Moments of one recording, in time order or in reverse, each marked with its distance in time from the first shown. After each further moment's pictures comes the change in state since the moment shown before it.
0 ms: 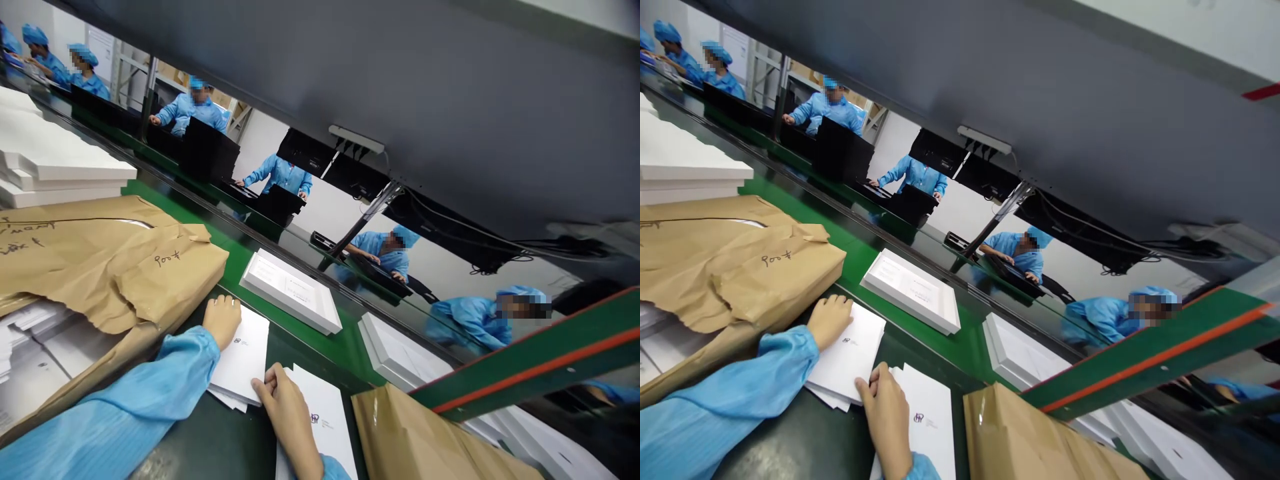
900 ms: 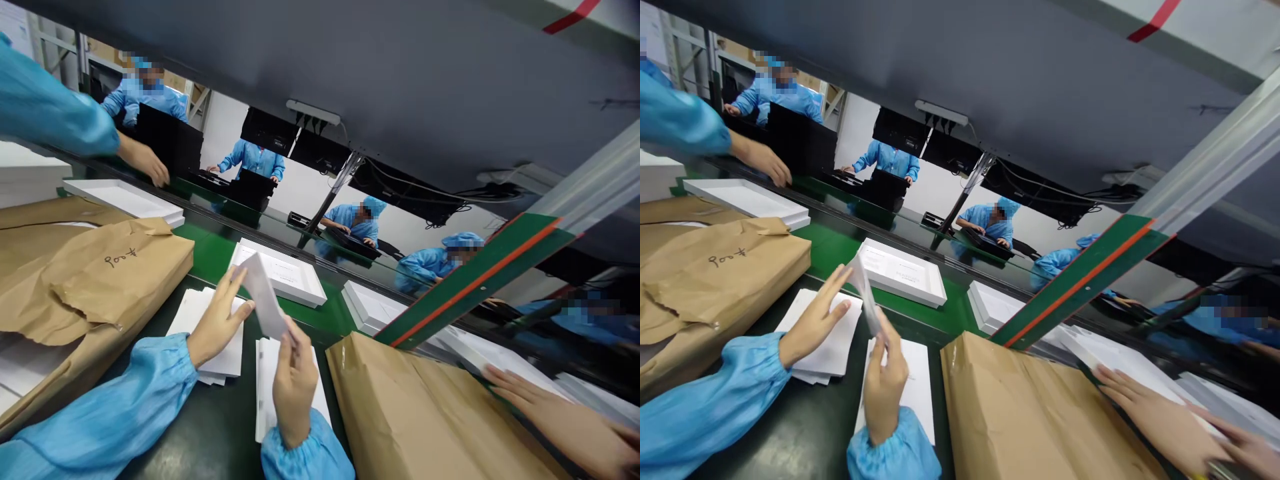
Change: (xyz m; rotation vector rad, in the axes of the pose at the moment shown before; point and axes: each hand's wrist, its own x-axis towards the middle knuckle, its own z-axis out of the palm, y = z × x) left_hand -0.025 0.045 -0.029 -0.877 0.098 0.238; right_hand -0.015 -0.011 -0.023 0.405 0.631 -0.320
